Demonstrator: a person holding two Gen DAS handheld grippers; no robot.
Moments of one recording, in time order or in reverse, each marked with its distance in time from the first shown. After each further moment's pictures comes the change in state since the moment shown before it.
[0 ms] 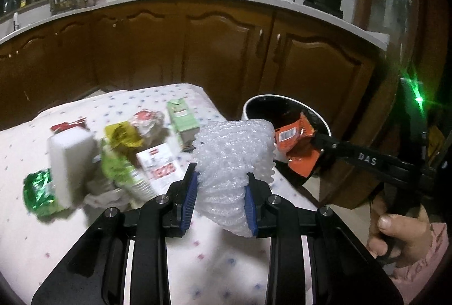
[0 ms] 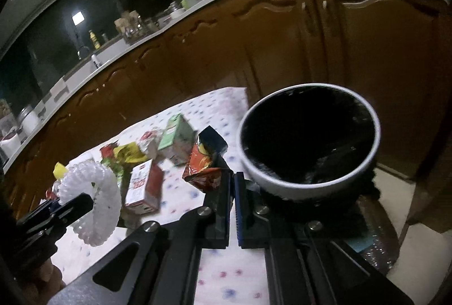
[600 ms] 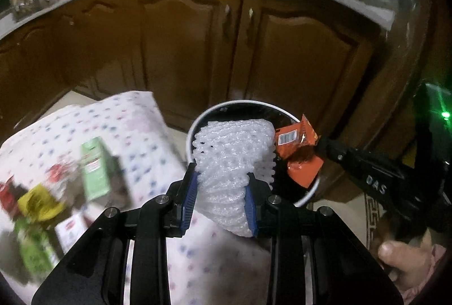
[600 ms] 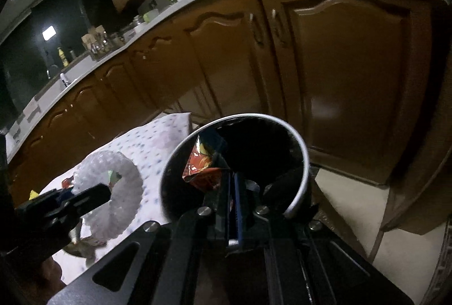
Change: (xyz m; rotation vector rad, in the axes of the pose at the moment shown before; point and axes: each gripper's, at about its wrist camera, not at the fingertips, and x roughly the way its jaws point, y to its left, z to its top) left arm 0.130 -0.079 0.077 0.090 0.152 -0.050; right arm 0.012 -0.078 0.047 0.064 -0.023 -0.133
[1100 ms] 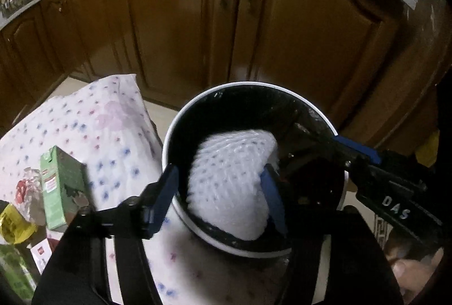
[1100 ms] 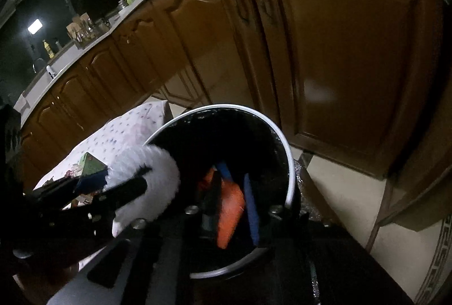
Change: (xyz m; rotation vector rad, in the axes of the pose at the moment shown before) left arm 0.061 -0.018 0.013 0.016 0.100 0.041; right arm 0.041 -0.027 0.012 0.019 0.105 -0.034
